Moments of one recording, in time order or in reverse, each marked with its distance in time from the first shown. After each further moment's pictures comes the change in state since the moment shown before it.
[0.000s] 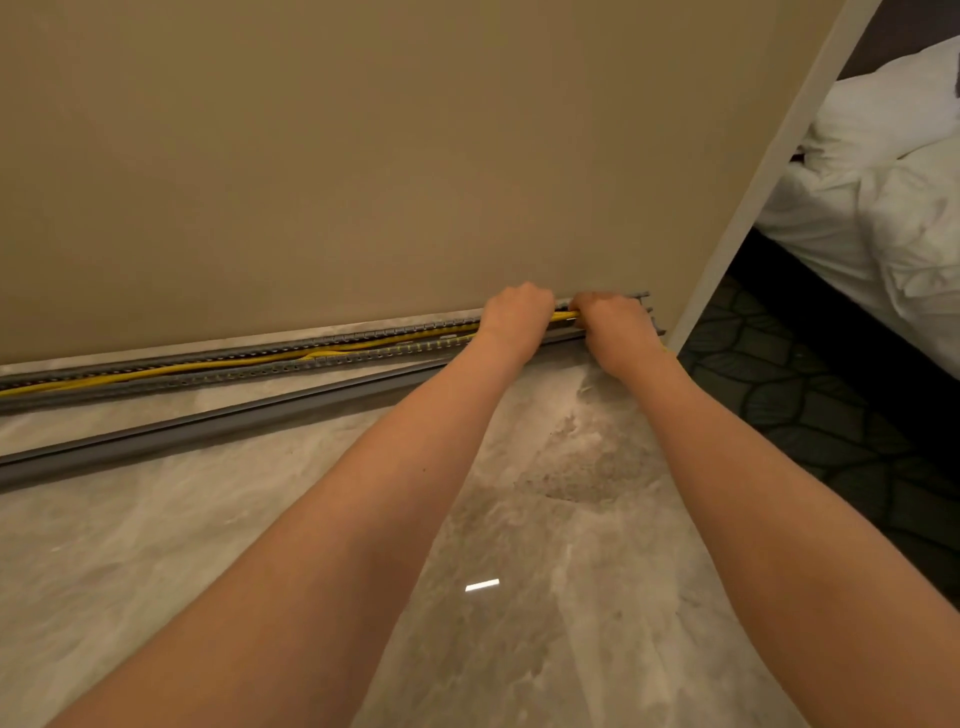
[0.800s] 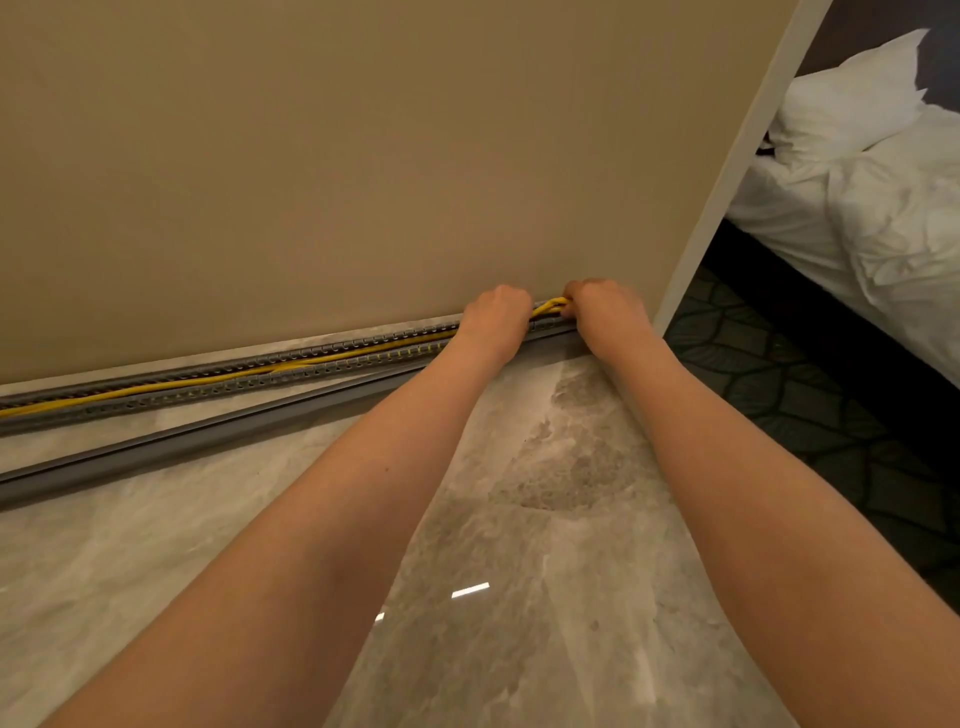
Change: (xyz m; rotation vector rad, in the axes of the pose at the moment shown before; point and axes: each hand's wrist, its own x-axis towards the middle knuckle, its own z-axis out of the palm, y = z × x) left_hand 0.024 0.002 0.016 -0.111 0.017 0.006; right_hand 0.010 0.018 -0.016 0.021 -0.036 0.075
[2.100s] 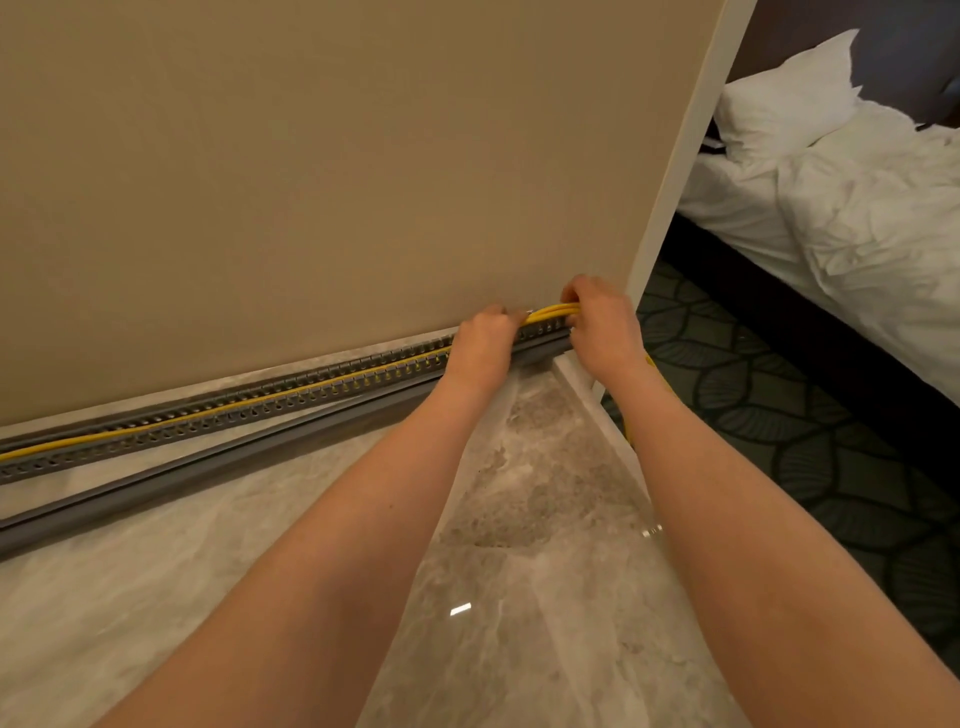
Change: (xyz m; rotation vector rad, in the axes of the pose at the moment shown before) left_hand 0.021 0.028 0.028 -0.152 0.115 0.098; right_hand -0.003 0.046 0.013 0.250 0.262 0.135
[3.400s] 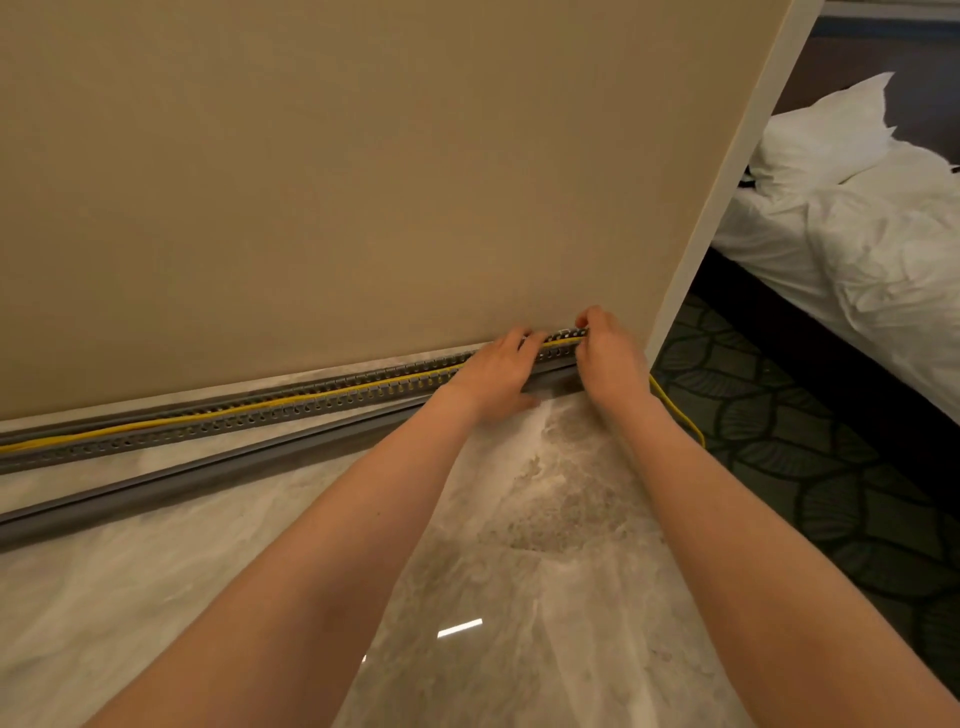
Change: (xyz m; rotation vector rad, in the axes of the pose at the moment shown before) left_hand -0.027 -0.029 -0.017 0.049 -0.197 0.173; right_hand -0.010 -0.025 0.018 -0.026 -0.049 0.037
